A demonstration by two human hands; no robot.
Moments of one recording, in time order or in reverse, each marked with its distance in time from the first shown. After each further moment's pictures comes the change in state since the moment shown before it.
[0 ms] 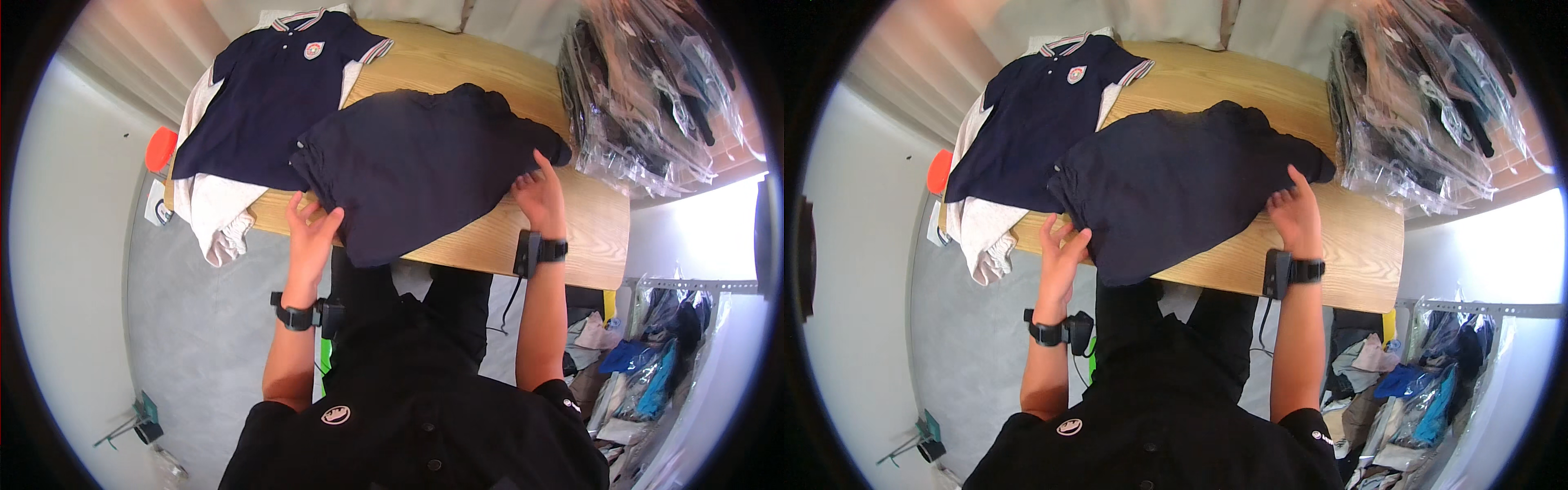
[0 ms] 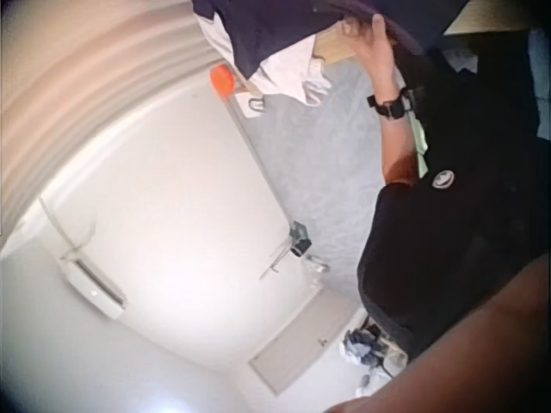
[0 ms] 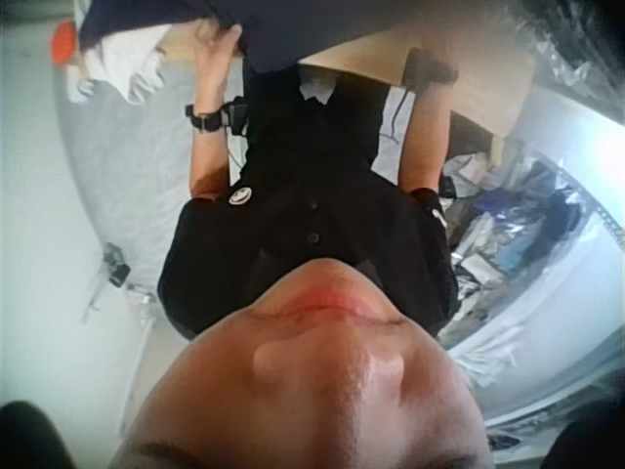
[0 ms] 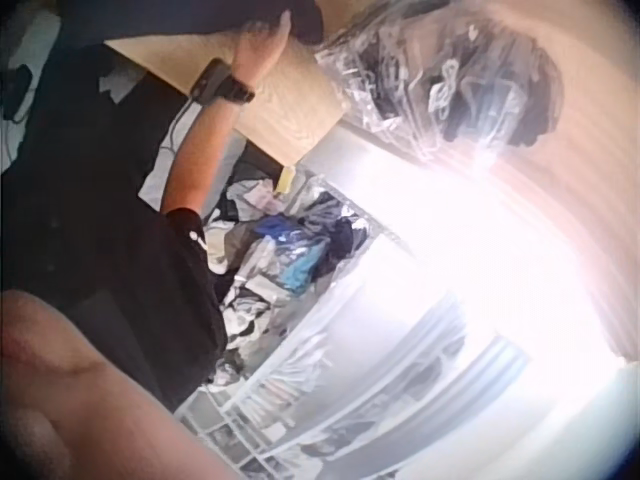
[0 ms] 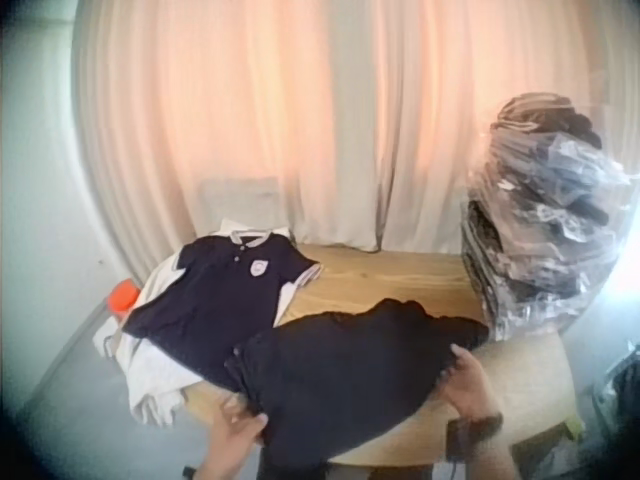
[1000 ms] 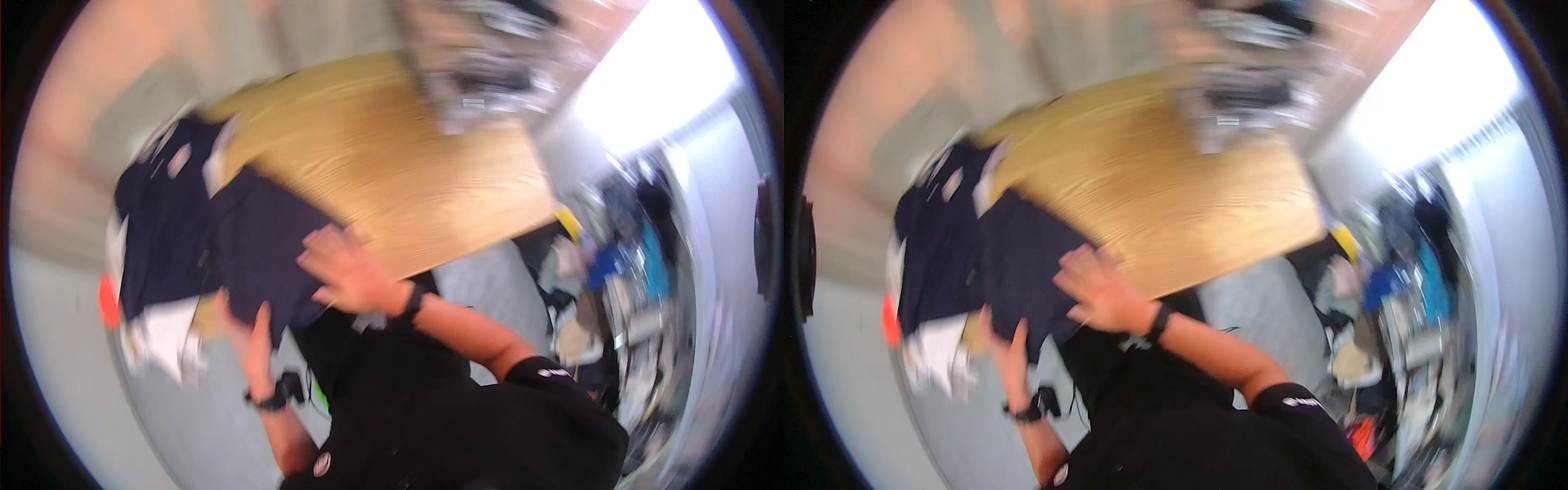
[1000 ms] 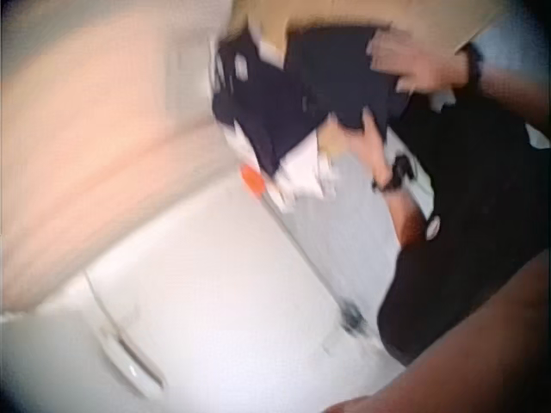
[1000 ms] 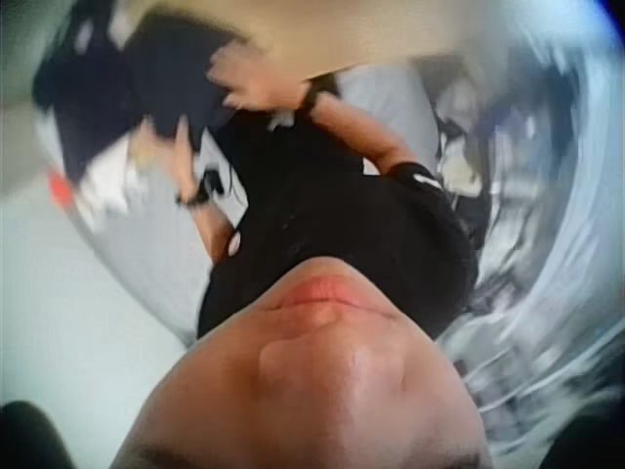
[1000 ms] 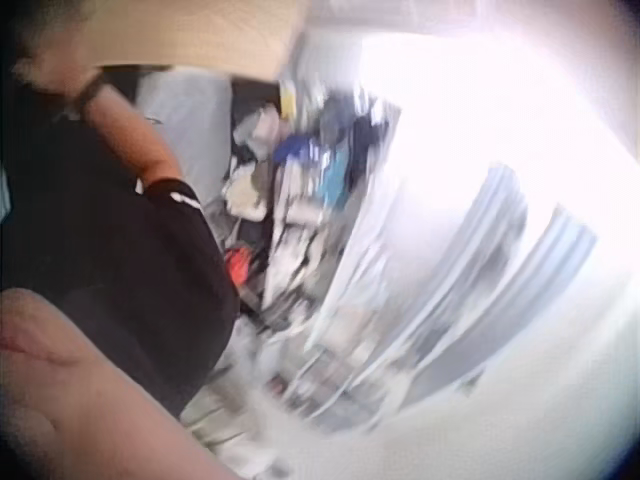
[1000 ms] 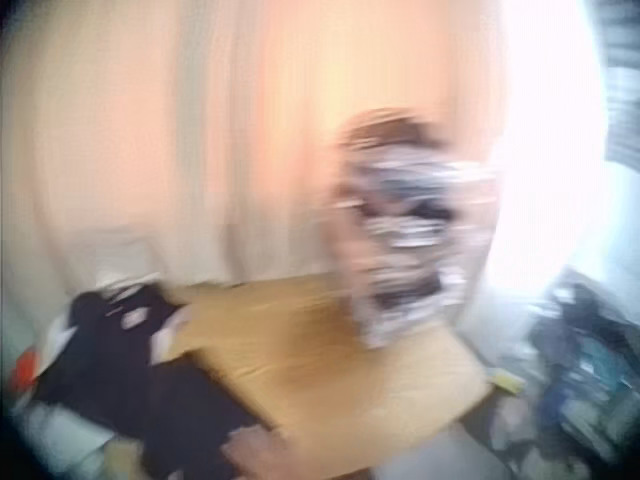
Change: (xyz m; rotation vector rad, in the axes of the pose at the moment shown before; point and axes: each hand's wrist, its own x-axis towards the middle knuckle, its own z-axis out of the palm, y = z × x) left_hand -0.001 -0.007 -0.001 0.311 -0.193 0.326; right_hand -0.103 0.108 0.023 -1.597 -0.595 -1.042
